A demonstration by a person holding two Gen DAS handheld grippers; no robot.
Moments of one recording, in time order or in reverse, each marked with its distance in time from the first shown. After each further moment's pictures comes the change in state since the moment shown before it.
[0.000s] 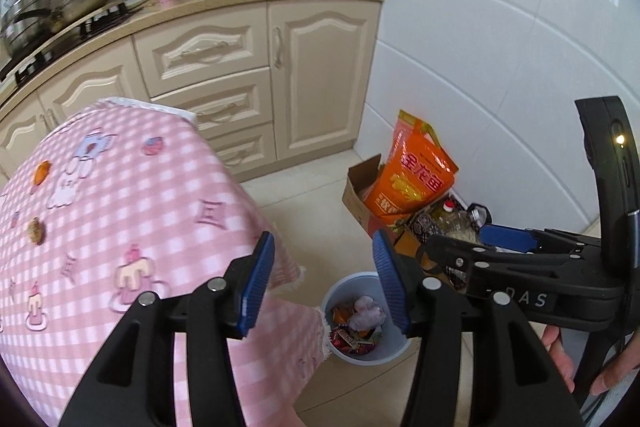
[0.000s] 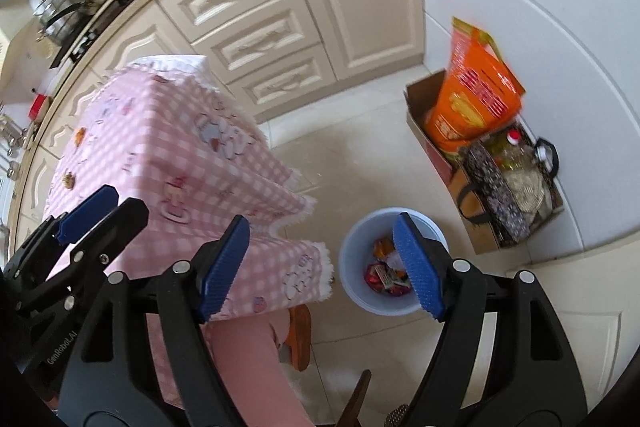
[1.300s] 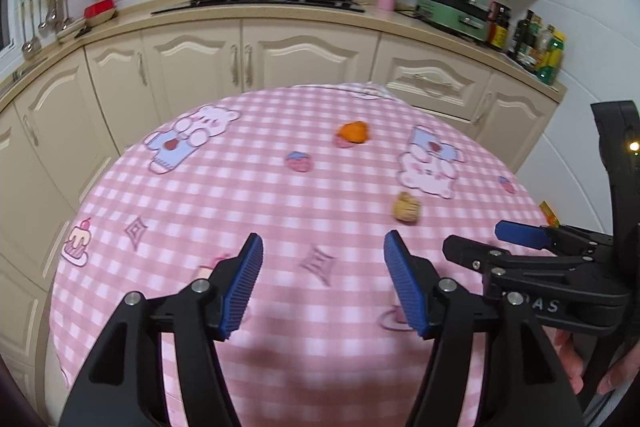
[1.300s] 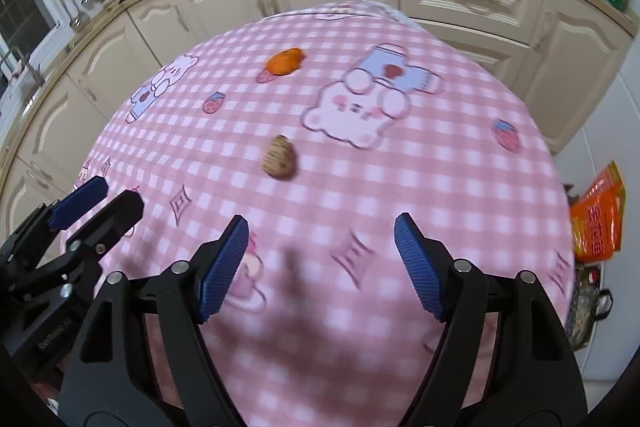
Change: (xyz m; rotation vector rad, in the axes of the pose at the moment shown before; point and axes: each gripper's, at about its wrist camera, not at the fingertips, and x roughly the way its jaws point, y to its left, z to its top) left arm -0.109 0.317 -0.064 -0.431 -0.077 0.319; right arm 0.078 0.346 -0.007 -0.521 0.073 0.150
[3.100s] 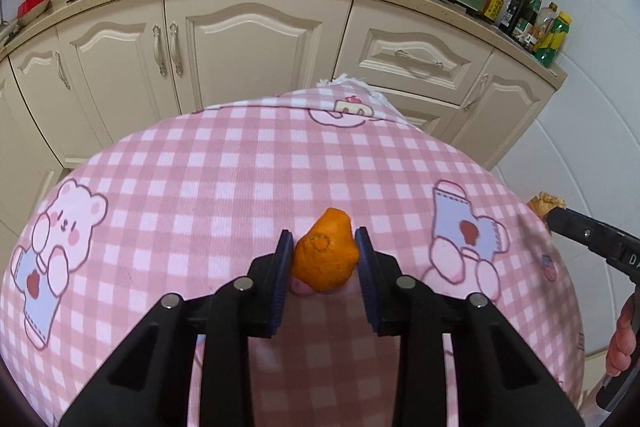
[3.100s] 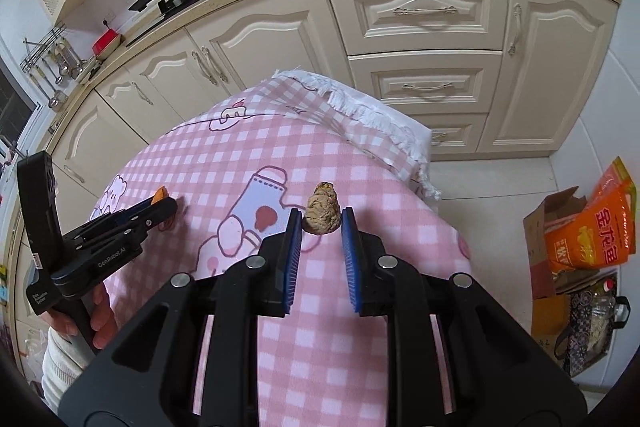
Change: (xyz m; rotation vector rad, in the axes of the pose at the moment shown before) left arm 0.163 -0.035 0.108 0.067 0.148 -0.153; right arm 0.018 -0.130 0.091 0.195 -0.098 0.030
